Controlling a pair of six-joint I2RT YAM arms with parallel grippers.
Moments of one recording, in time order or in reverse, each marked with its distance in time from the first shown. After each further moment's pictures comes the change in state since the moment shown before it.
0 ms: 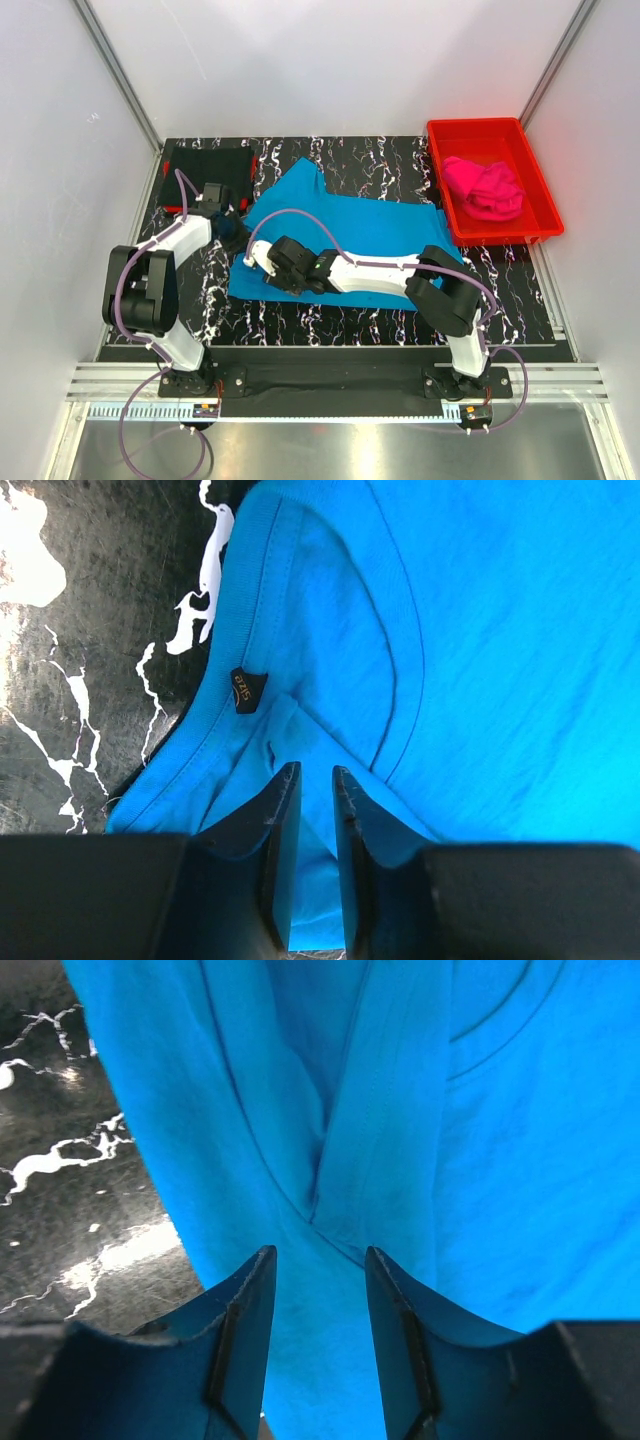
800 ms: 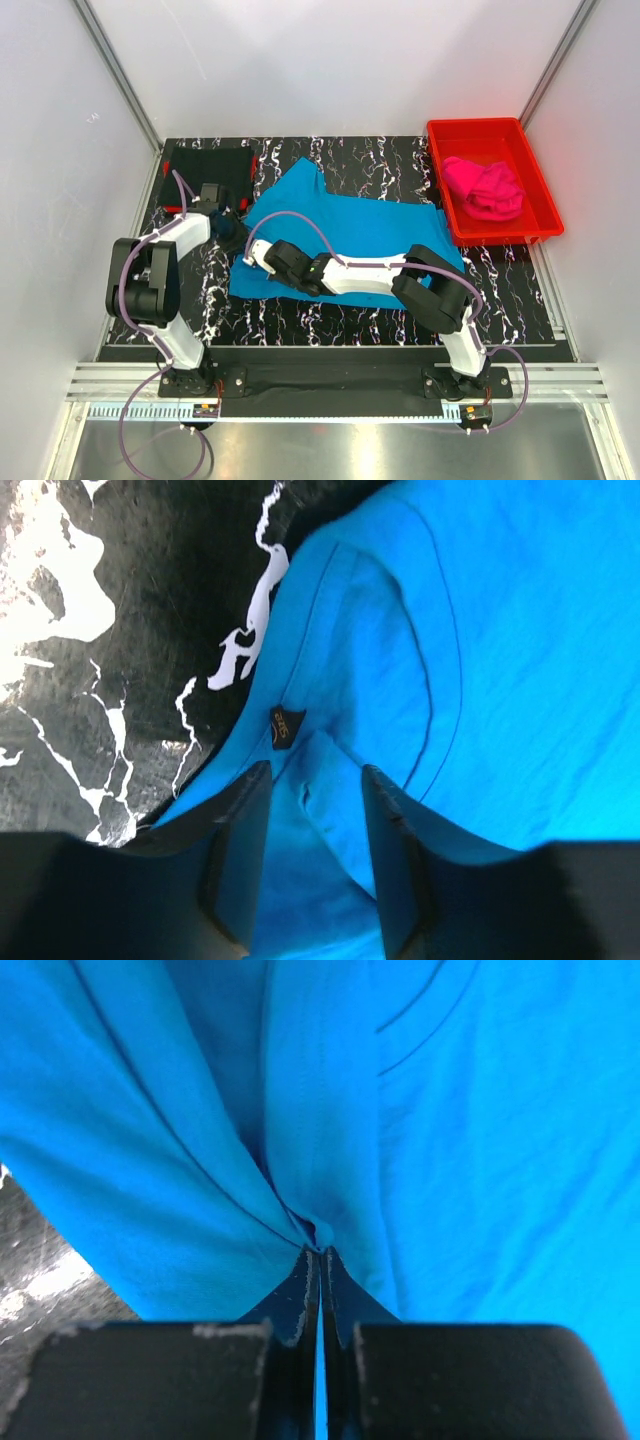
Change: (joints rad) left arm 0.029 0.055 0.011 0.017 -0.016 -0.007; right arm 0.005 0.072 0.014 0.056 0.175 -0.027
